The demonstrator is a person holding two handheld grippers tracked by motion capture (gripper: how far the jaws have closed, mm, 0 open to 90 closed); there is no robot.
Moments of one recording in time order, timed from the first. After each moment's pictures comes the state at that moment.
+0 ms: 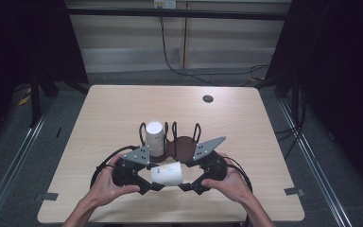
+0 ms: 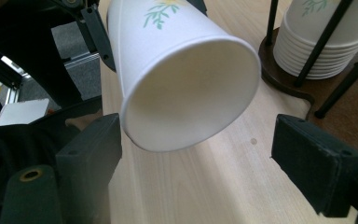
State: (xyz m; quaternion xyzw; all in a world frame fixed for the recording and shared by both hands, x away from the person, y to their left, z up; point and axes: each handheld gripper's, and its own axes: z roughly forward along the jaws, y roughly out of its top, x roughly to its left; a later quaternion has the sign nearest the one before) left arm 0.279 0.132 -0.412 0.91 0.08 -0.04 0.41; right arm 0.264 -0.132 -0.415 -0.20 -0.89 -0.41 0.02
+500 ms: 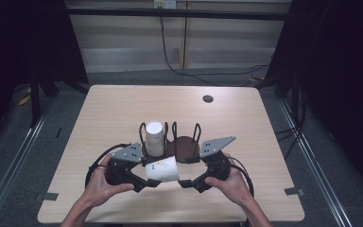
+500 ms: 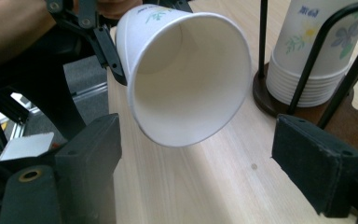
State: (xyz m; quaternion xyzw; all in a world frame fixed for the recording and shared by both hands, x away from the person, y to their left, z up) left arm 0.279 0.149 -0.405 0.89 0.09 -0.03 0.45; right arm 0.260 -0.139 -0.409 -0.21 -0.85 -0.48 0.01
